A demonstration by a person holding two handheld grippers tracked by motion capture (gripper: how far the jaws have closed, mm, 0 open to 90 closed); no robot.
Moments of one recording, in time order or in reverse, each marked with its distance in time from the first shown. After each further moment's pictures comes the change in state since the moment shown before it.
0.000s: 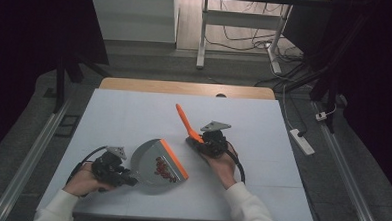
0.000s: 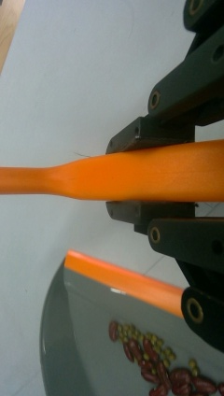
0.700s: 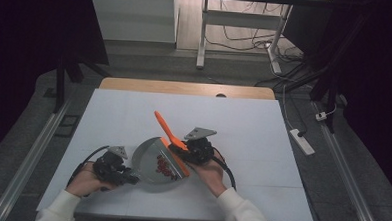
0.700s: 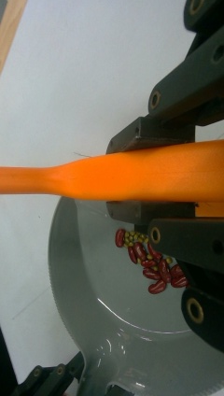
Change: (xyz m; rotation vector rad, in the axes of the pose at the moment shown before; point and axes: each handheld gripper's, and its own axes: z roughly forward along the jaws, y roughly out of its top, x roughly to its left) left arm -0.002 0.002 0.002 -0.027 0.041 -0.005; right arm 0.043 0.009 -0.003 -0.042 0.123 -0.060
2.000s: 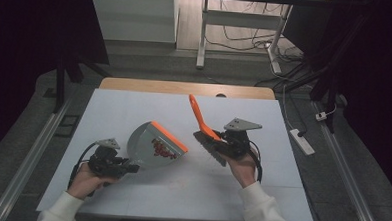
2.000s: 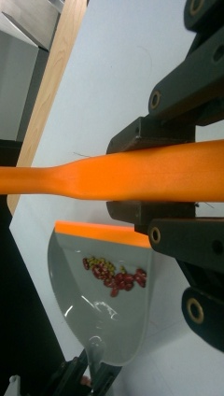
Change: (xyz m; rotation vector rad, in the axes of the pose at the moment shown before) left arm -0.002 -0.001 -0.019 -0.220 0.052 -0.159; right arm -0.053 -0.001 -0.086 -0.133 -0.032 0.080
